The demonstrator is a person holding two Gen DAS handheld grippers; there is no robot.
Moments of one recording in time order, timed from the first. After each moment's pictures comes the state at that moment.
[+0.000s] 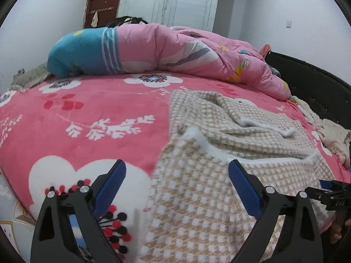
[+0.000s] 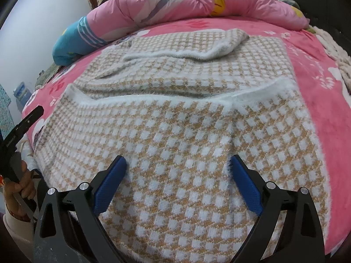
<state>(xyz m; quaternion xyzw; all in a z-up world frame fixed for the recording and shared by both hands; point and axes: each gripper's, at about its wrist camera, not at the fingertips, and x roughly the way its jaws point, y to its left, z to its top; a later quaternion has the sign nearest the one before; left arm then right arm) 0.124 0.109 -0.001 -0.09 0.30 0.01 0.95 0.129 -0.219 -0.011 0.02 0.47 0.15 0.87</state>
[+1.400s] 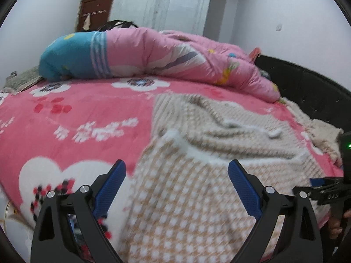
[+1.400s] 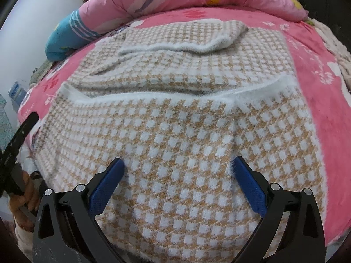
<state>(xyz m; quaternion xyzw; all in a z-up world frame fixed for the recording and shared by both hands) 0.122 0.092 0.009 -0.09 0.28 -0.03 0.96 0.157 -0.200 -0.005 0.02 0.51 0.14 0.85</state>
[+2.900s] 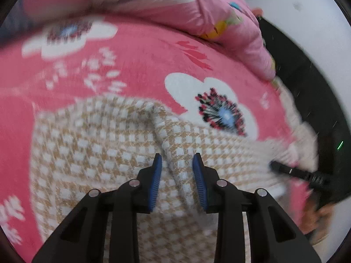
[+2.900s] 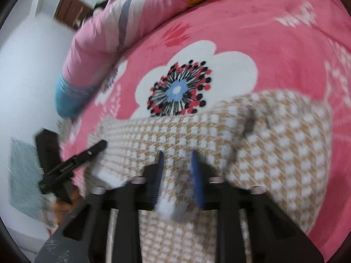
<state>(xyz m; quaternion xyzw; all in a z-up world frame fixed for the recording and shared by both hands) 0.403 0.034 -0.018 -0.13 0.48 -0.14 0.85 0.389 -0.252 0.002 0.13 0.55 0.18 0.81</state>
